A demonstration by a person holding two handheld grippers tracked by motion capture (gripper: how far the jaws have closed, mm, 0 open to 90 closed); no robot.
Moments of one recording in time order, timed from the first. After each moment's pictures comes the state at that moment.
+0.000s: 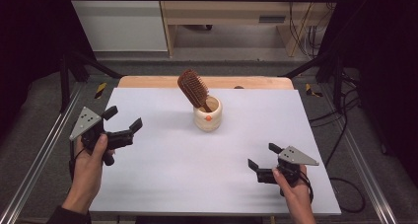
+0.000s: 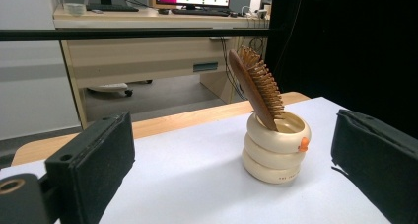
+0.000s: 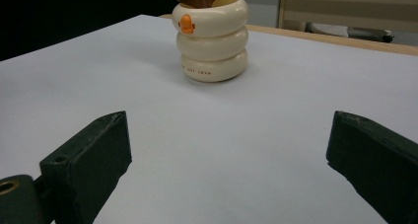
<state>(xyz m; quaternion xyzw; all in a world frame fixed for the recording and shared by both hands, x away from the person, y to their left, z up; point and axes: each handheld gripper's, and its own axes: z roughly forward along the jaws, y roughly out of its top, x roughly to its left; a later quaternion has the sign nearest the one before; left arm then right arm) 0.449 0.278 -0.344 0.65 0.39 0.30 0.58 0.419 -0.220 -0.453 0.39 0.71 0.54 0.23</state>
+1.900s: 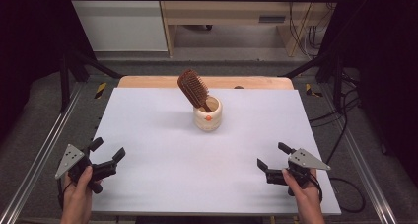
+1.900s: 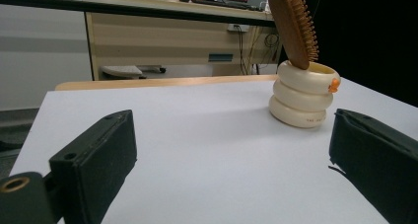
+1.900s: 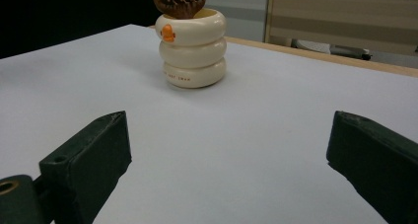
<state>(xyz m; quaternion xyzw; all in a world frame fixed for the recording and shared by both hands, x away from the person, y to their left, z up) 0.410 0.335 -0.437 0.63 0.42 0.30 0.58 0.414 -0.244 -0.455 0.38 0.70 0.55 0.26</state>
